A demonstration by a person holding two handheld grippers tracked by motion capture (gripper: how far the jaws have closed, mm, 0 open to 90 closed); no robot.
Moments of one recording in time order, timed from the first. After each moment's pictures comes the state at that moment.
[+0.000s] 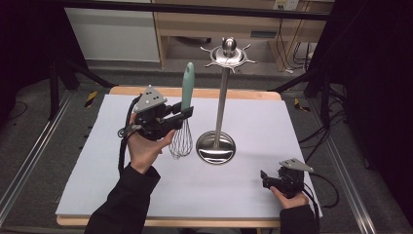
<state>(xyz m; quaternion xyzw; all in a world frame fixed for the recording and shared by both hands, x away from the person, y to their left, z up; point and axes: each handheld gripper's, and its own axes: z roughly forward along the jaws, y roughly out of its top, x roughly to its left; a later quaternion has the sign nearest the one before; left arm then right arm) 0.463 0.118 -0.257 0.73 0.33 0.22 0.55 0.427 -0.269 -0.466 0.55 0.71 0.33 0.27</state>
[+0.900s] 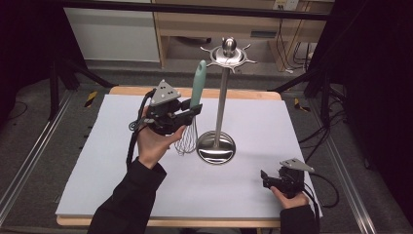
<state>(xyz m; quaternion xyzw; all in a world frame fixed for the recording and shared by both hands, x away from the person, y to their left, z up) 0.472 0.097 -0.250 0.75 0.32 0.23 0.53 0.427 -0.271 -0.466 0.55 0.72 0.34 0.27</state>
